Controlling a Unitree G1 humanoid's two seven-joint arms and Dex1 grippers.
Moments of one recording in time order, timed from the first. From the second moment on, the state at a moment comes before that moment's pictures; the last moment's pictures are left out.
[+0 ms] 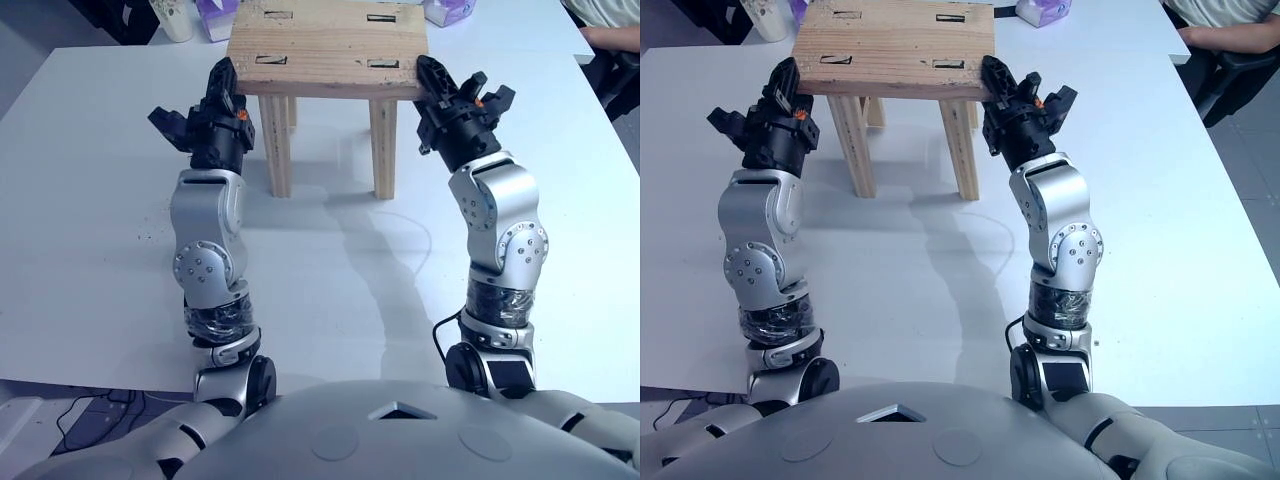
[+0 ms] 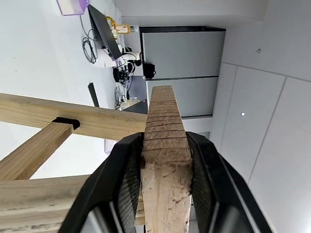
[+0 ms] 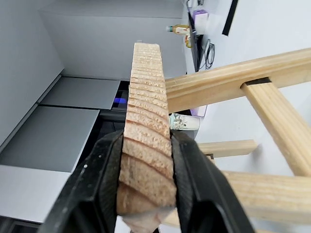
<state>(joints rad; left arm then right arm) -0.26 -0.05 0.21 -0.35 -1.55 0.10 0.45 -0.34 0.05 -0.13 -0.26 1.59 0.35 -0.48</state>
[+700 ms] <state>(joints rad) -0.30 0.38 0.23 -0.26 -0.70 0.16 0.32 -0.51 -0.21 -0.12 -0.01 0.72 0.20 -0.29</state>
